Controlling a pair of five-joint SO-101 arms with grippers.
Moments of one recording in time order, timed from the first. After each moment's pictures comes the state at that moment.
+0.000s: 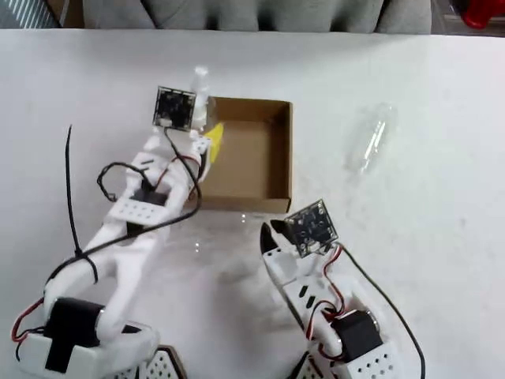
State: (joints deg) left arm 6.7 -10.7 52.3 -6.0 0.6; right arm -28.6 -102.5 87.6 53.5 3.7
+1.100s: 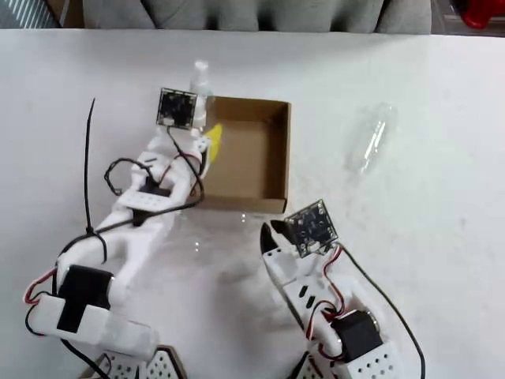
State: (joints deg) left arm 5.3 1.4 48.5 -13.0 0.7; right arm -28.6 -102.5 87.6 53.5 3.7
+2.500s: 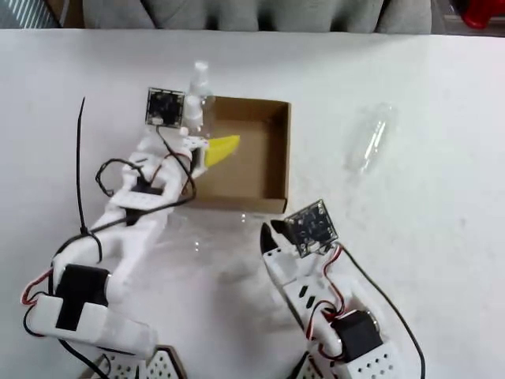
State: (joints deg) left arm 2.6 1.5 48.8 -13.0 0.9; right arm -28.6 -102.5 87.6 53.5 3.7
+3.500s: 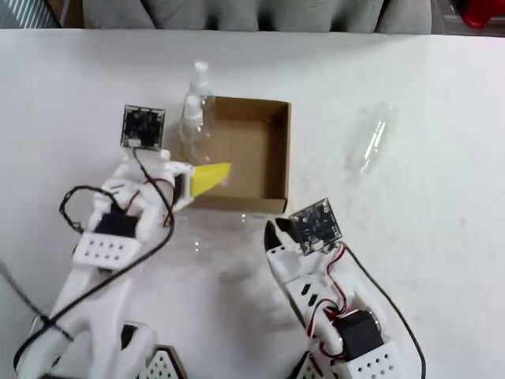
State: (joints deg) left arm 2.0 -37.0 61.5 21.9 2.3; right arm -26.7 -102.5 87.6 53.5 3.8
